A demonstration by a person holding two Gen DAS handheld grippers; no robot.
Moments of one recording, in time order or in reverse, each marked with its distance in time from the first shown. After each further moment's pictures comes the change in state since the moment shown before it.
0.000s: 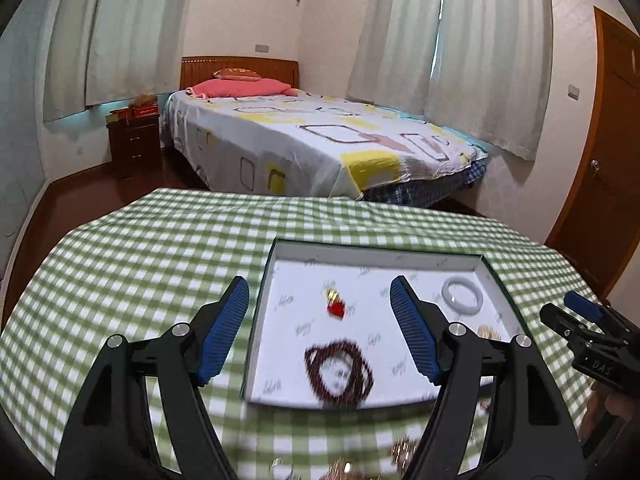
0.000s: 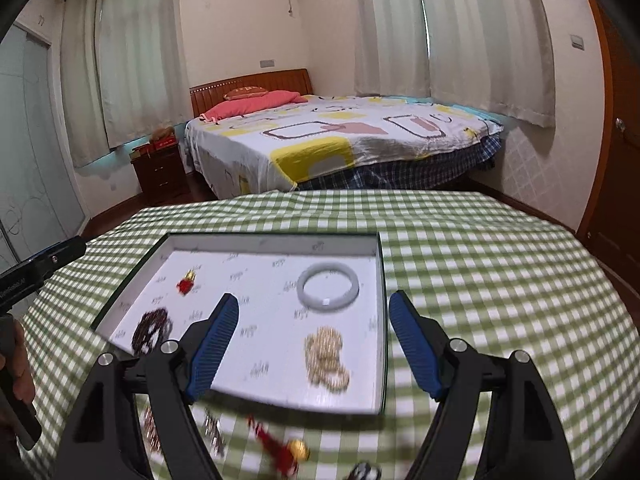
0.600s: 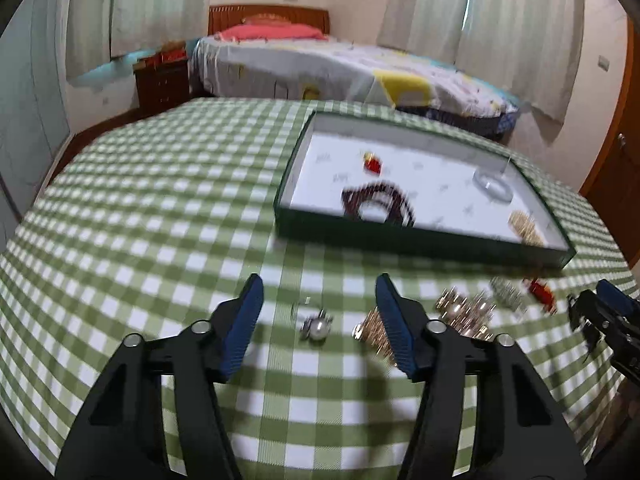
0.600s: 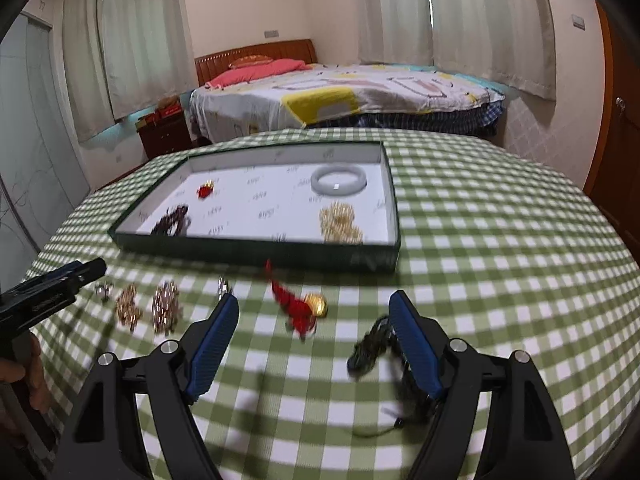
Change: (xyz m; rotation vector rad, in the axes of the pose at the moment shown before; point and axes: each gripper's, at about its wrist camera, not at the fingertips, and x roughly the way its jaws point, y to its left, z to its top) left arm -0.012 0.013 -0.111 -0.048 0.205 0.099; right arm -0.021 0.008 -0.083 -0.010 0.112 0.014
